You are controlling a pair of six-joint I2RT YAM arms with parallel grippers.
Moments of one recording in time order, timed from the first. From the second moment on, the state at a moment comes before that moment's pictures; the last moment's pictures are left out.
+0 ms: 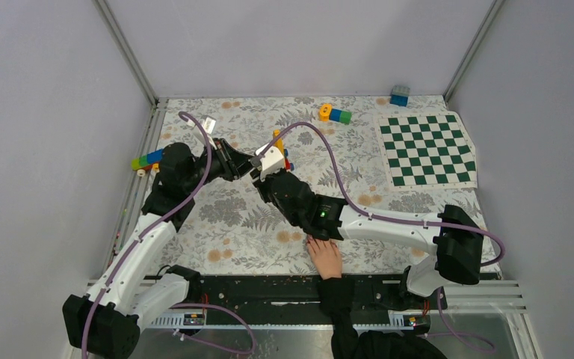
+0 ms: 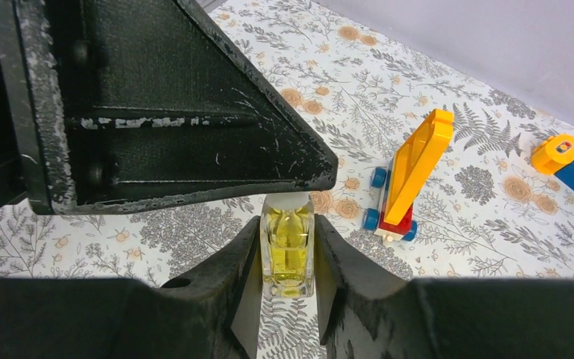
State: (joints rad) left arm -0.31 0.93 0.80 -0.01 0.55 -0.64; right arm 1.19 1.55 1.16 0.18 0.59 0.06
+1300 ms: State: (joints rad) left arm -0.27 0.72 0.79 0.22 0.83 -0.67; right arm 0.79 1.33 1.10 0.22 -0.59 0.47
